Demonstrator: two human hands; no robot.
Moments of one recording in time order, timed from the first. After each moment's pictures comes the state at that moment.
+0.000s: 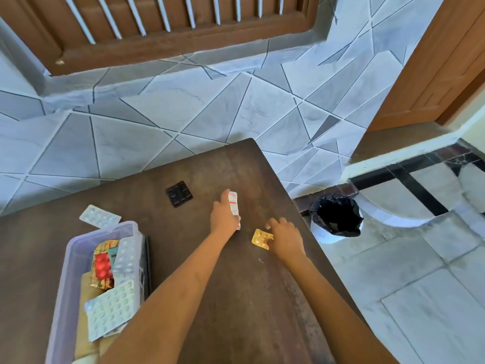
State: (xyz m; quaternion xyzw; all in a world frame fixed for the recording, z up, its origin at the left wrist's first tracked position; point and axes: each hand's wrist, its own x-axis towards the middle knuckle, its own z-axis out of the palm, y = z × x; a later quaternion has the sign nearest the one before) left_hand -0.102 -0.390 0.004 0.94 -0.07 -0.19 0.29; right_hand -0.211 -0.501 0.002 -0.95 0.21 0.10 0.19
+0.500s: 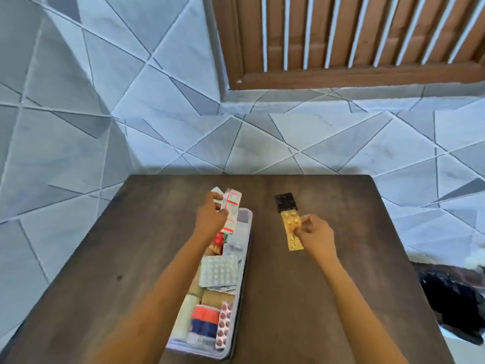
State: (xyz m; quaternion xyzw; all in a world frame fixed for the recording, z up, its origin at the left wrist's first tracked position) left_hand -0.111 -0.150 0.093 0.89 0.14 0.00 0.44; right_hand -0.149 -0.370 0.071 -0.86 0.14 0.01 0.48
